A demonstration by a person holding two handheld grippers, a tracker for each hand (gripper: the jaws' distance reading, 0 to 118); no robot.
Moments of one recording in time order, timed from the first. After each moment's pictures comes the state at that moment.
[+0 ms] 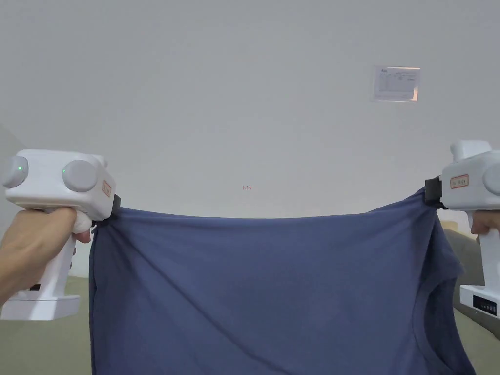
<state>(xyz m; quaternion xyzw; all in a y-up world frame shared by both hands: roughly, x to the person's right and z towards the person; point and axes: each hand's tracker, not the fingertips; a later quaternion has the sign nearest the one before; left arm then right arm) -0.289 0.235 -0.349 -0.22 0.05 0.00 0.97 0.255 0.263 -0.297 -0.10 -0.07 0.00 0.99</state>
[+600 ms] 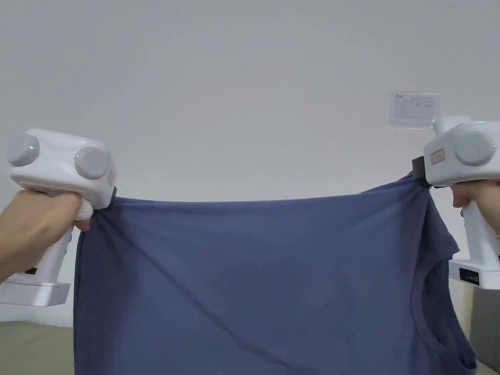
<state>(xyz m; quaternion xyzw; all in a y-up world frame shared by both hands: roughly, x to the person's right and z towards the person) -0.264 0.279 -0.522 -0.18 0.11 -0.05 0.98 0.247 0.328 -0.473 -0.05 -0.10 0.03 0.99</state>
